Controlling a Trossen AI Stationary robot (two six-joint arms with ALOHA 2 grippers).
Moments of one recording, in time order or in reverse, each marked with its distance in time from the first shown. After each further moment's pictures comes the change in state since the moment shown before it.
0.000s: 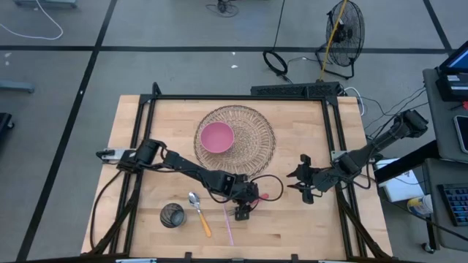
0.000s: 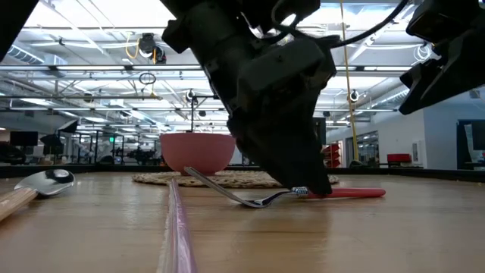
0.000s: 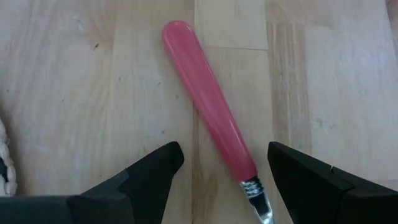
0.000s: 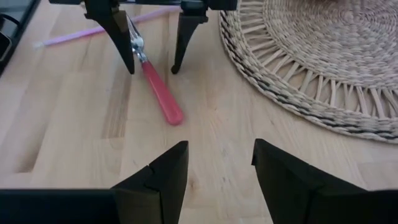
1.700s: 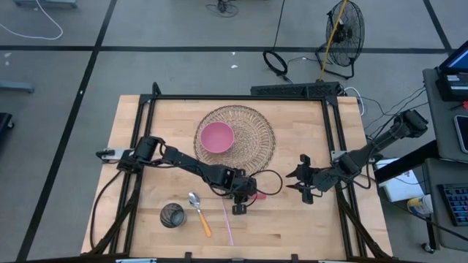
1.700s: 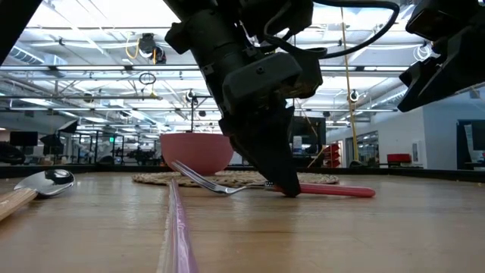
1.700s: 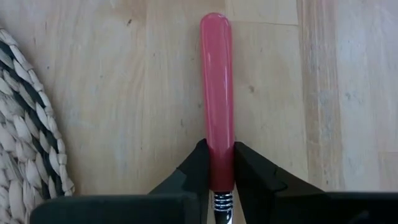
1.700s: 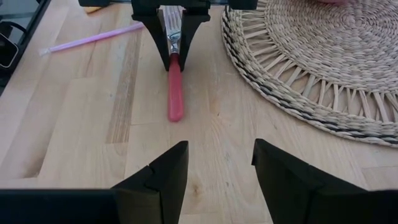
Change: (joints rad) left arm 0.043 -0.036 -0.007 -0.113 0.031 0.059; right arm 0.000 0.000 0.000 0.022 -0.001 0.001
